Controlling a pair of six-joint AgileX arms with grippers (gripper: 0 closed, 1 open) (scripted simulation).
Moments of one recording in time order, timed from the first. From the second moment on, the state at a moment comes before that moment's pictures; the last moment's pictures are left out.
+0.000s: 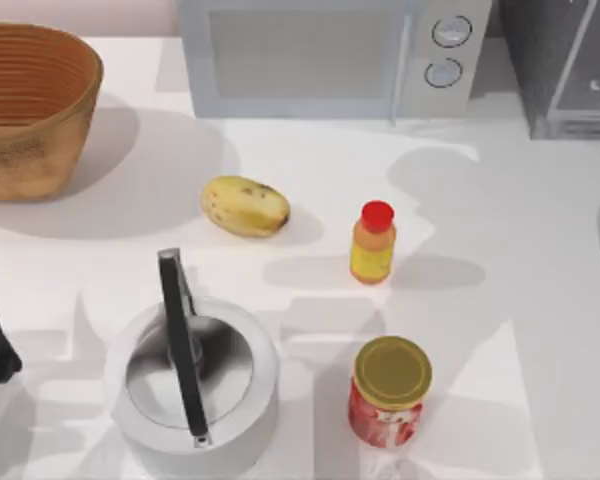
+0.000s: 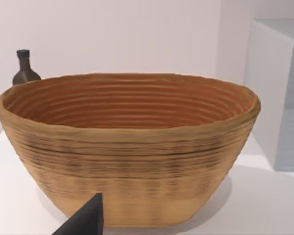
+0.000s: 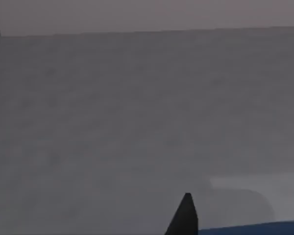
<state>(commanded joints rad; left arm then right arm) 0.00 0.00 0.00 0.00 0.00 0.00 -0.14 2.17 1.49 0.21 -0.02 -0.02</state>
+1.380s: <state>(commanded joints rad) 0.00 0.00 0.00 0.00 0.00 0.00 -0.13 2.08 1.40 0.19 -0.02 -0.02</state>
